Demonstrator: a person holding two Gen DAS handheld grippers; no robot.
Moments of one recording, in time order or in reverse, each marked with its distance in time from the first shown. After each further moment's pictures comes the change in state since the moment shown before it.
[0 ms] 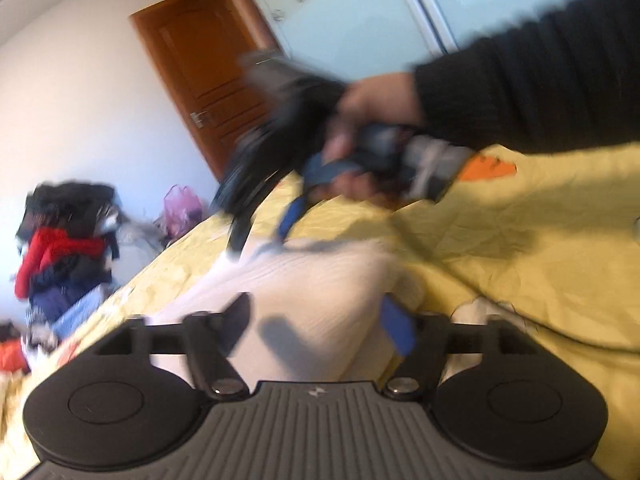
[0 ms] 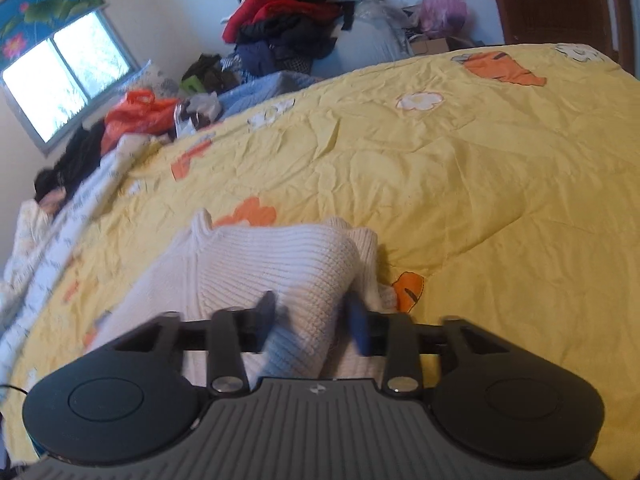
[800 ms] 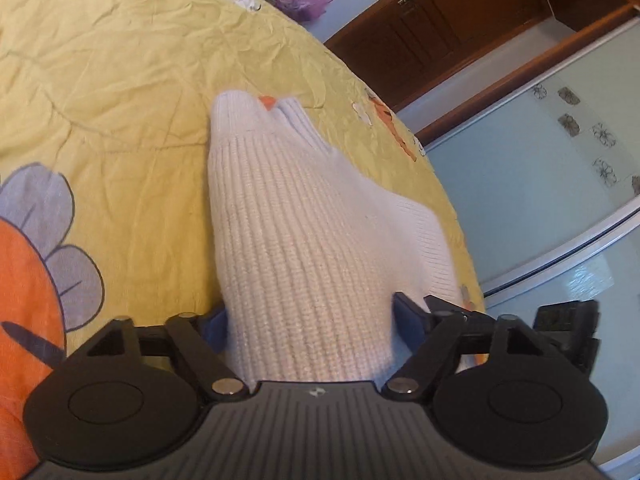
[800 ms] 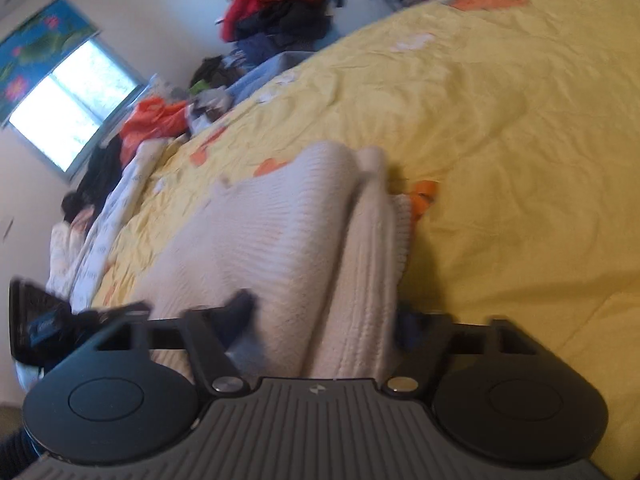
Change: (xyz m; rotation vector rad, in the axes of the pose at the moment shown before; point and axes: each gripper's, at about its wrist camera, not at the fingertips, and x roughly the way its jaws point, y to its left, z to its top) left arm 0.102 0.215 -0.103 -1.259 0.281 -0.318; right arm 0.011 -0.003 -0.043 0.110 0.064 0.106
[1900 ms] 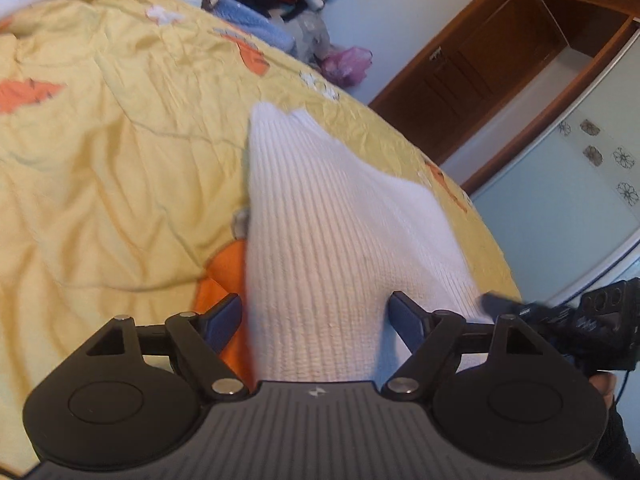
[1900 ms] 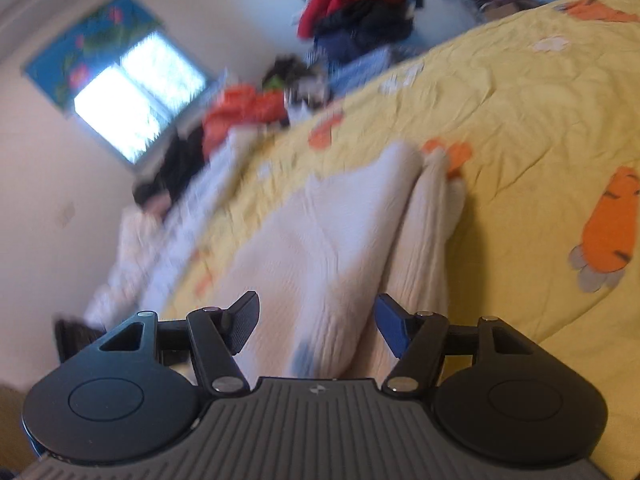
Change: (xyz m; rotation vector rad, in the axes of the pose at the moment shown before) left arm -0.123 0.074 -0.020 0.032 -0.168 0.153; right arm 0.038 0.124 -0.024 -0.081 0.032 0.150
